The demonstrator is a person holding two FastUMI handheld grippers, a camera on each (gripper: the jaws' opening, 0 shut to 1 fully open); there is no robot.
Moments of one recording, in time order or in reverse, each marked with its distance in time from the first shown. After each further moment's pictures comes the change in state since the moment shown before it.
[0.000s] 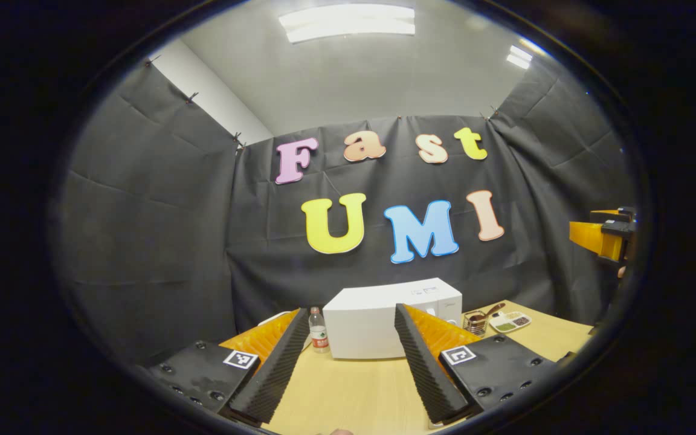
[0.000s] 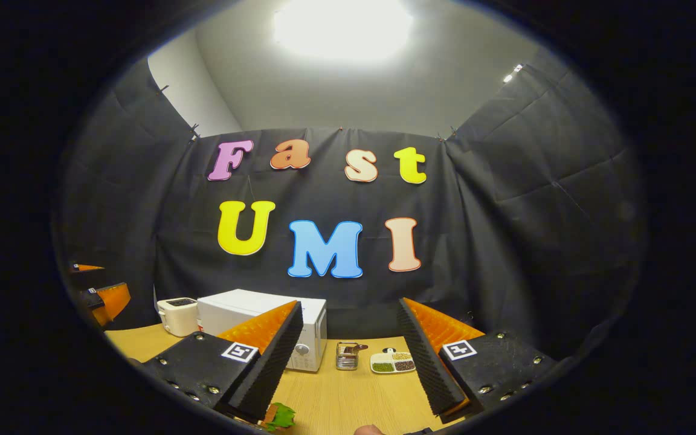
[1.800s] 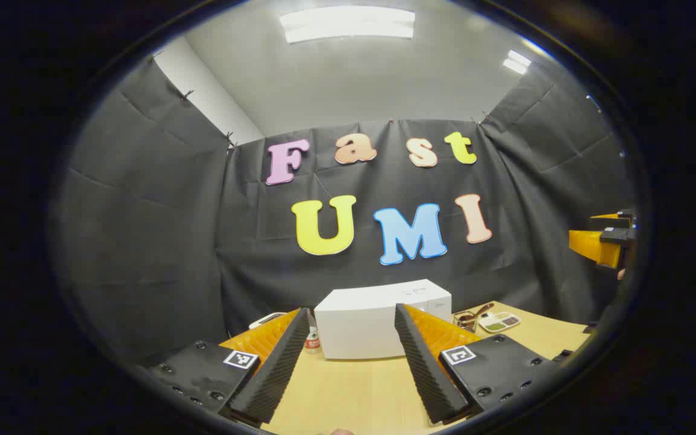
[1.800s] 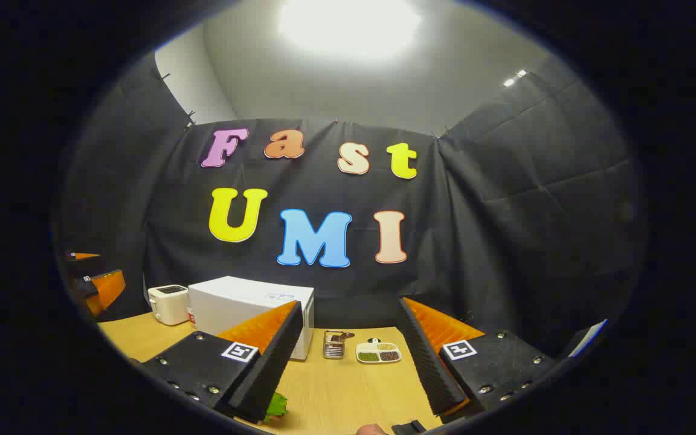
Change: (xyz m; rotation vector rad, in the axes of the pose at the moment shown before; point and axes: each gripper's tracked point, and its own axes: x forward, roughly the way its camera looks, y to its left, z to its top) left arm -0.012 0.001 0.001 -0.013 -0.023 -0.071; right arm -0.028 -0.007 -0.008 -0.039 0.045 -0.077
